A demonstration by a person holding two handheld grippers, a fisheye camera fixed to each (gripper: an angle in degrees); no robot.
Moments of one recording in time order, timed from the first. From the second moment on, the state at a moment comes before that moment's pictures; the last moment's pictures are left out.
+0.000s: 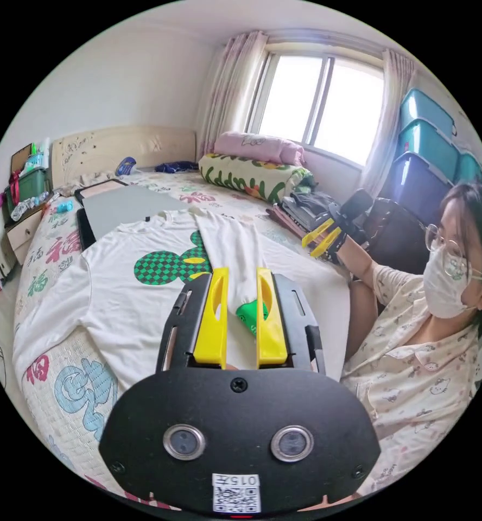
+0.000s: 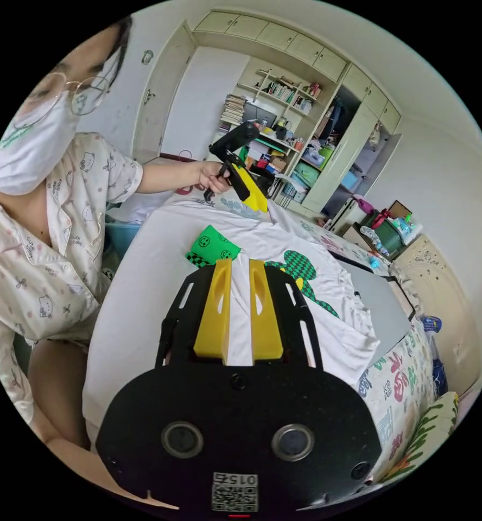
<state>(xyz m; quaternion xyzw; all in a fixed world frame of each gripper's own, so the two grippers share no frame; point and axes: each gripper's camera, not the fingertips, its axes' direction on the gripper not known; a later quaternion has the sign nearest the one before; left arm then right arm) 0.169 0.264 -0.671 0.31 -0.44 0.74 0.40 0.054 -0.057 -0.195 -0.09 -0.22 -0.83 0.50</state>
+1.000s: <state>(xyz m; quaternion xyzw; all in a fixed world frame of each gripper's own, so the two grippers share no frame) 0.176 -0.066 -0.627 0.31 -0.50 0.61 0.52 -0.029 0.066 -0.261 -0.20 -0.13 -0.85 0.47</state>
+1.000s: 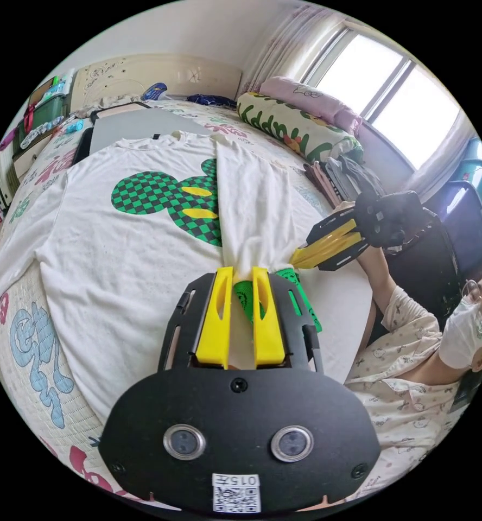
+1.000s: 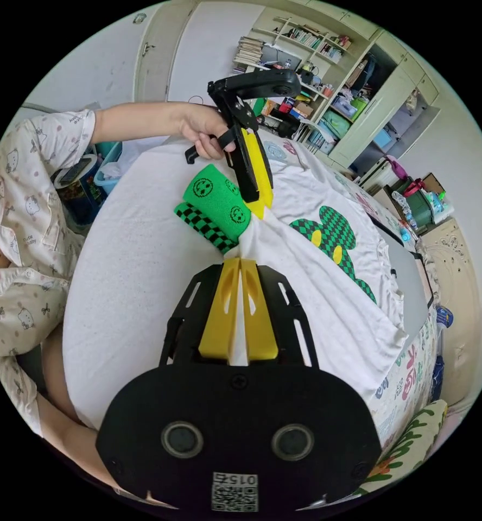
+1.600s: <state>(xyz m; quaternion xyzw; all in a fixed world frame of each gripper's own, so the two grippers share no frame) 0.134 -0.053 -0.605 0.28 -0.55 0.61 0.50 -0.126 0.117 -0.322 -0.23 -0.20 -0.84 0.44</state>
